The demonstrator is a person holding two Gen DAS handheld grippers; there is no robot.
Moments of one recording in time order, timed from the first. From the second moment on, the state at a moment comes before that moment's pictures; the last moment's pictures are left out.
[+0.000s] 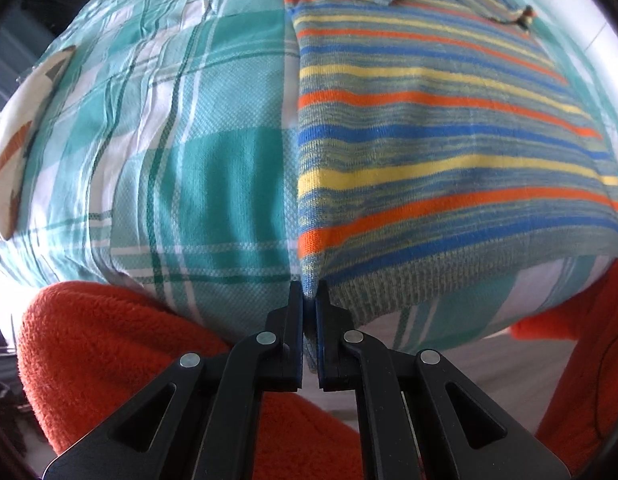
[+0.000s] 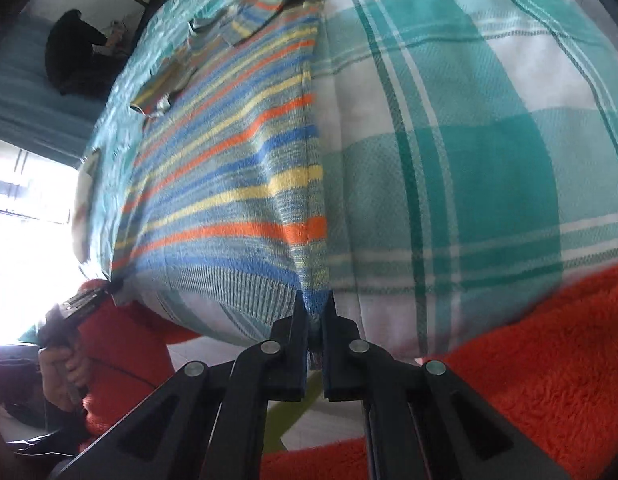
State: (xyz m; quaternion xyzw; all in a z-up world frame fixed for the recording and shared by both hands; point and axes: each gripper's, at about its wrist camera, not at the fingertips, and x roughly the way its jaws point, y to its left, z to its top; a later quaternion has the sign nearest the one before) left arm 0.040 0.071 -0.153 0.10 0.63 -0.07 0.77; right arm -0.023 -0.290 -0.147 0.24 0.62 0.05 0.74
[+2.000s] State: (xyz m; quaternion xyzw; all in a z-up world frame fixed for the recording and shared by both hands) left arm 0.086 0.058 -0.152 0.11 0.49 -0.01 0.87; right arm 0.207 -0.186 -0.095 -0.12 0.49 0.12 0.85
